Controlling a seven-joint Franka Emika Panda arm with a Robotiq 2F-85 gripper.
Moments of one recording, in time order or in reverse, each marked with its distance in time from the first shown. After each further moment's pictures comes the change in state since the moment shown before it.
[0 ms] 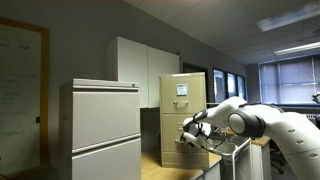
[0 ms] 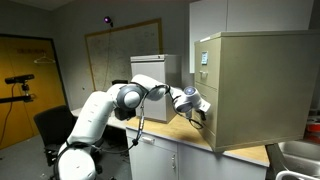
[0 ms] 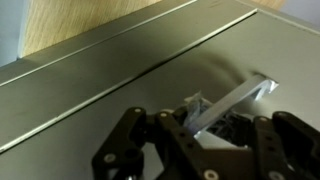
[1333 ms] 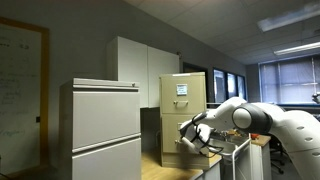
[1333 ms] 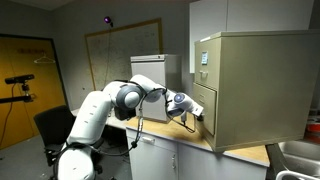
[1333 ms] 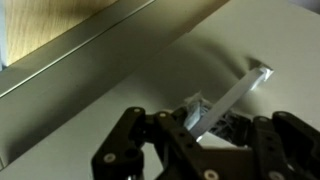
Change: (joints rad) arm -0.095 -0.041 0.211 -0.155 0.167 0.357 -0.137
